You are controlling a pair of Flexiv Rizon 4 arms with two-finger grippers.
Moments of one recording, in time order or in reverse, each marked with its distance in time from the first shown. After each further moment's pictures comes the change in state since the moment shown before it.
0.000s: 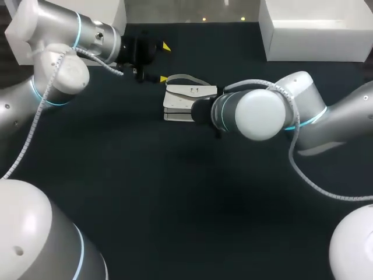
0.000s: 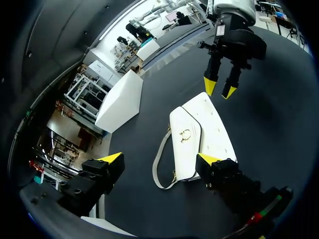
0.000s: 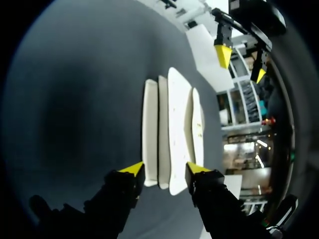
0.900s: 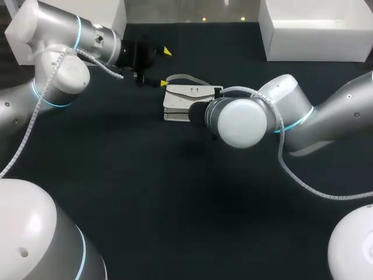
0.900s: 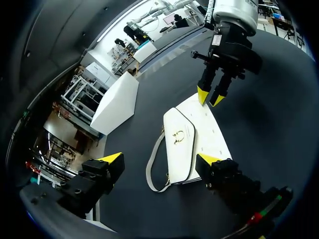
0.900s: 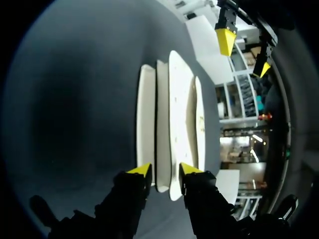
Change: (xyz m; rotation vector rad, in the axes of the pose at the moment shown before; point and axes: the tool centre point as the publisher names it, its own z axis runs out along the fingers) left arm 0.013 0.001 0.008 0.026 0.031 -0.001; right arm -0.001 -0.008 0.022 0.079 -0.047 -0.002
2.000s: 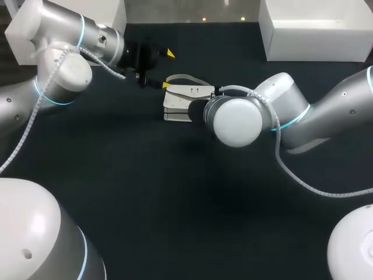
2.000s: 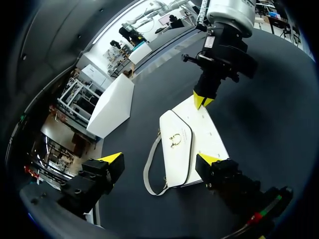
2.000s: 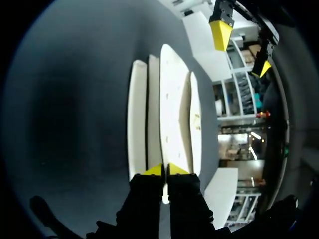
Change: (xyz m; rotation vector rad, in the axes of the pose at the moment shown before) left arm 0.004 -0.006 0.006 0.009 0.030 0.027; right arm -0.007 -0.001 0.008 0.019 -0.018 0.009
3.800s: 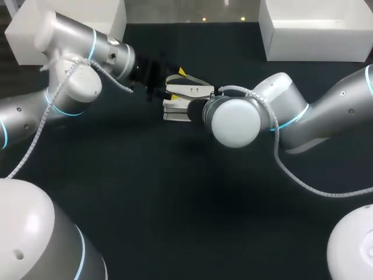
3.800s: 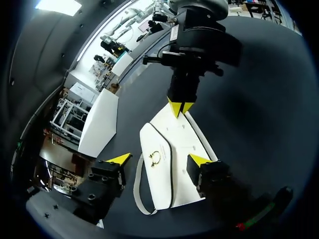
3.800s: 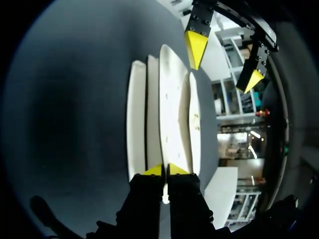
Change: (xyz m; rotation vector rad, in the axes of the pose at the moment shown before) left arm 0.040 -0.020 0.037 0.060 0.053 0.176; right arm -0.001 0.001 -0.001 0.005 -0.006 0.012
